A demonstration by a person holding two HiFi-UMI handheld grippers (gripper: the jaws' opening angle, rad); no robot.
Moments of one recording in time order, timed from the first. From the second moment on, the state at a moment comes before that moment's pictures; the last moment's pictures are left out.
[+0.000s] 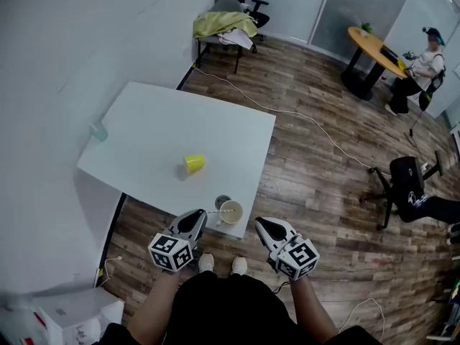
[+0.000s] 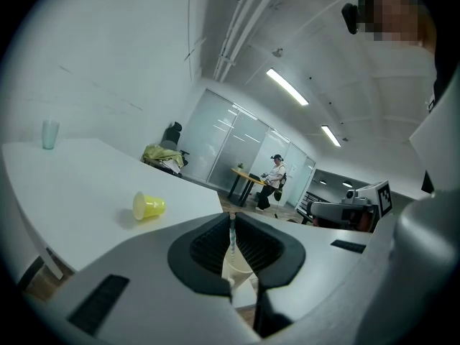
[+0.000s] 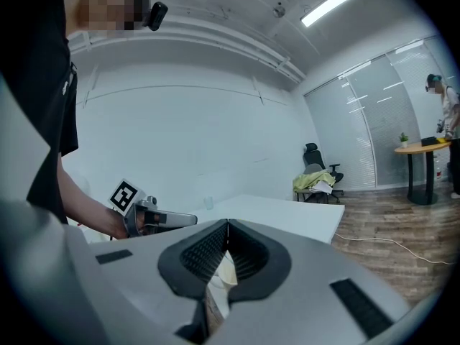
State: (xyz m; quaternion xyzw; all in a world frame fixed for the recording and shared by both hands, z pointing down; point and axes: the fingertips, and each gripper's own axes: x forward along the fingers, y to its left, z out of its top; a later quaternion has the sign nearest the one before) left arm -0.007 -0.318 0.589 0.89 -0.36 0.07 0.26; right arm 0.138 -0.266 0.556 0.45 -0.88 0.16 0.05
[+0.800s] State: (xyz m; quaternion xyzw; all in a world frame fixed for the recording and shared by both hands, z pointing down) left arm -0.027 -0.336 0.511 0.92 -0.33 0.01 0.21; right arm 0.135 -0.272 0.511 0.49 -0.86 0.13 0.00
